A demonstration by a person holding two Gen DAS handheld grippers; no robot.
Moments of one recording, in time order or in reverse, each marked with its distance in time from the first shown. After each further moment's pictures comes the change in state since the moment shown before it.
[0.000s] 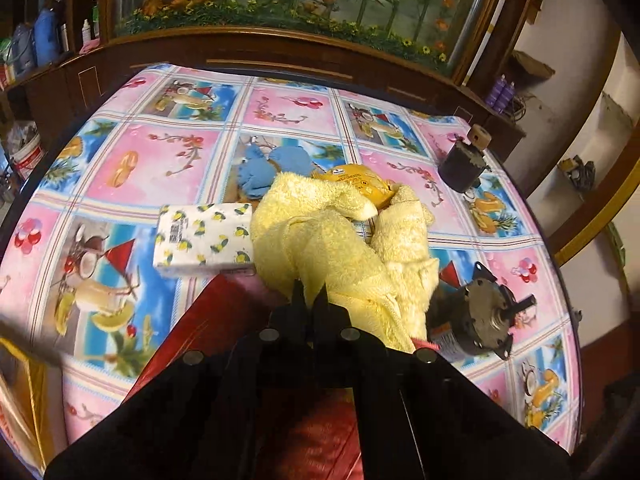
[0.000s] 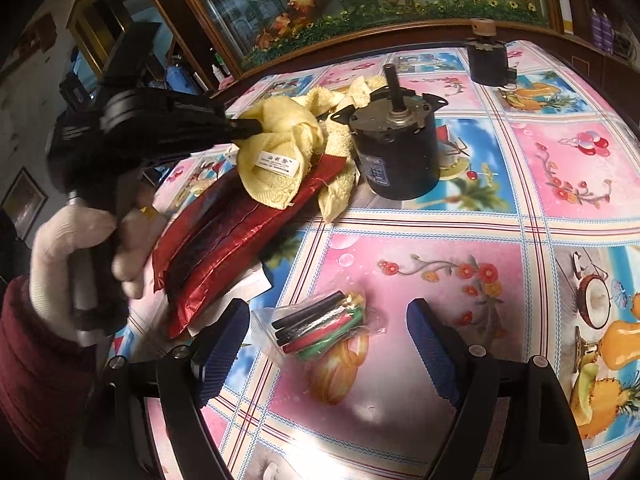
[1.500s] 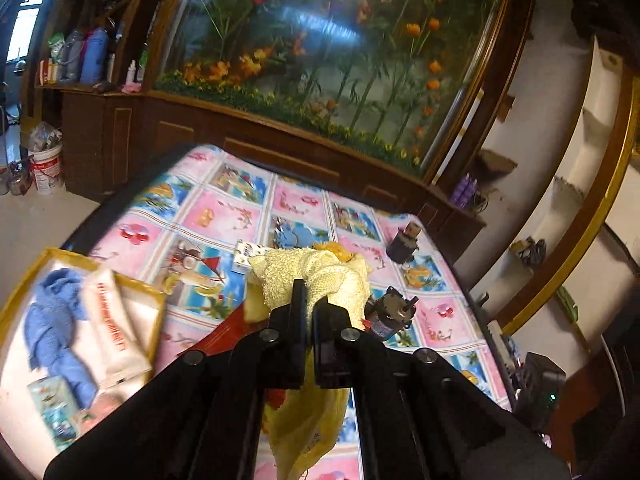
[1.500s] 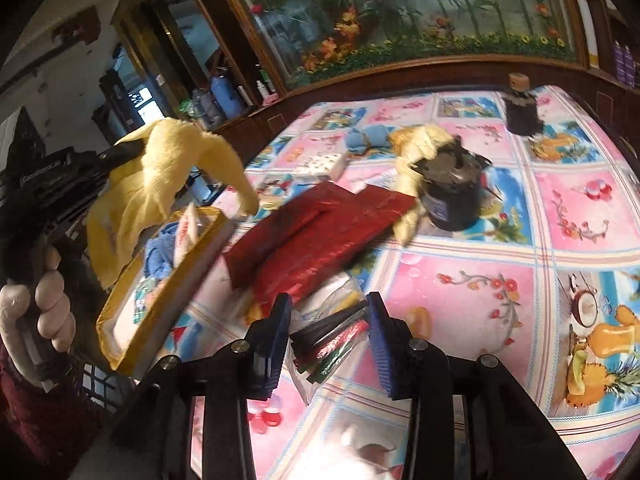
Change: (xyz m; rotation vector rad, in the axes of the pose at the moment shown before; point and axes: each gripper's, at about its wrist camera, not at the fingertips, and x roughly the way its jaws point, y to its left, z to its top) left arm -0.211 0.052 -0.069 -0.124 -0.346 -0.105; right arm -0.063 0.049 -0.006 -0.091 -0.095 0.112
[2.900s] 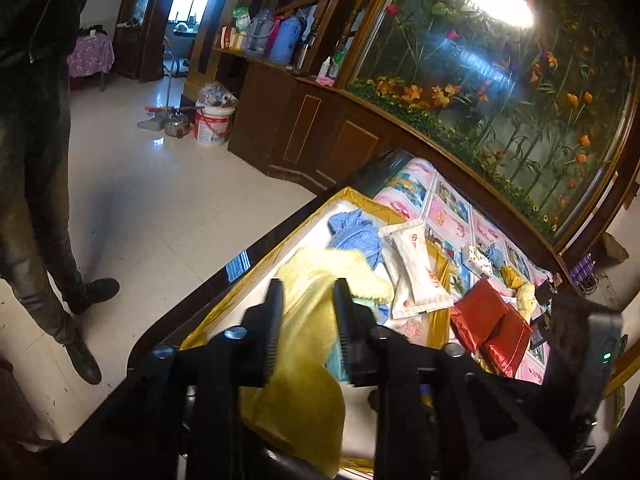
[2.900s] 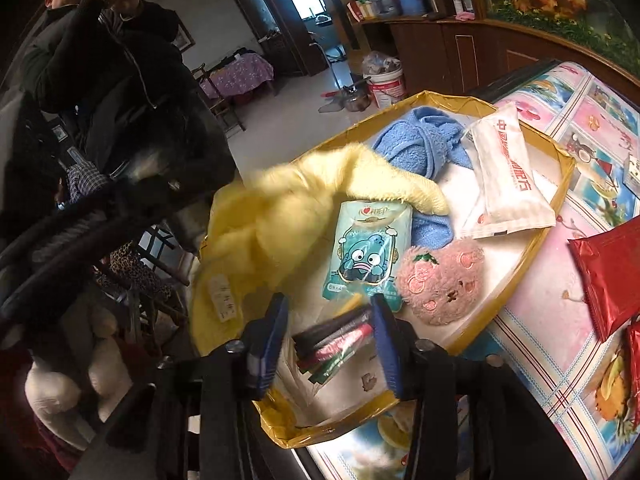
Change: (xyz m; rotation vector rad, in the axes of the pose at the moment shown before) left arm -0.121 0.186 -0.089 -0.310 -0.080 0.476; right arm 0.156 0.279 -0.040 -0.412 0.361 0.343
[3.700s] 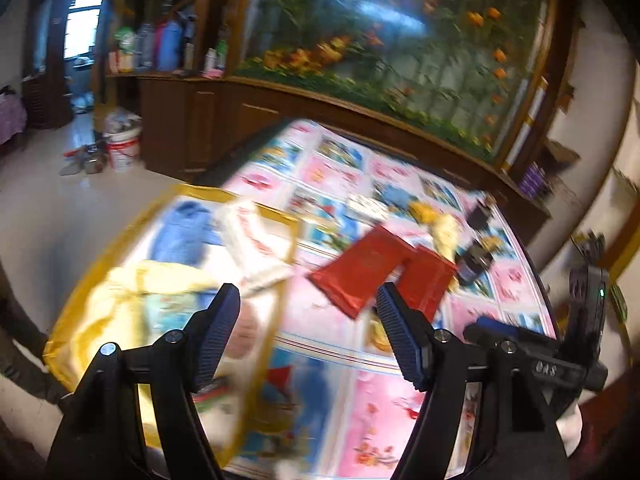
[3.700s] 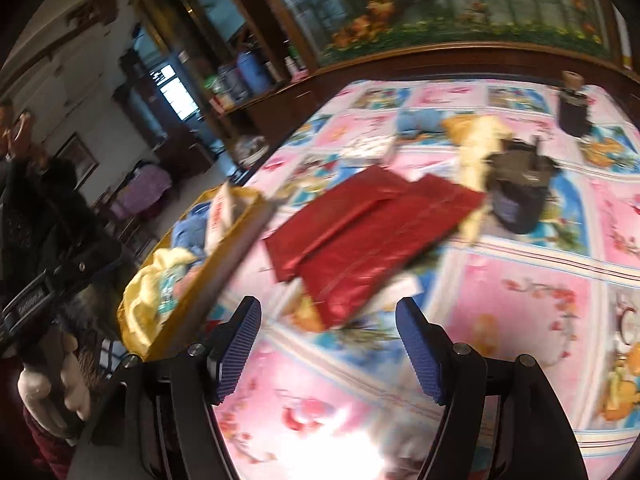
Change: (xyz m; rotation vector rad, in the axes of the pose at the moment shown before) left arm 0.003 -0.163 -0.024 0.323 0.122 -0.208; right arm -0.193 -0.176 -0.102 0.397 -0.291 -0.267
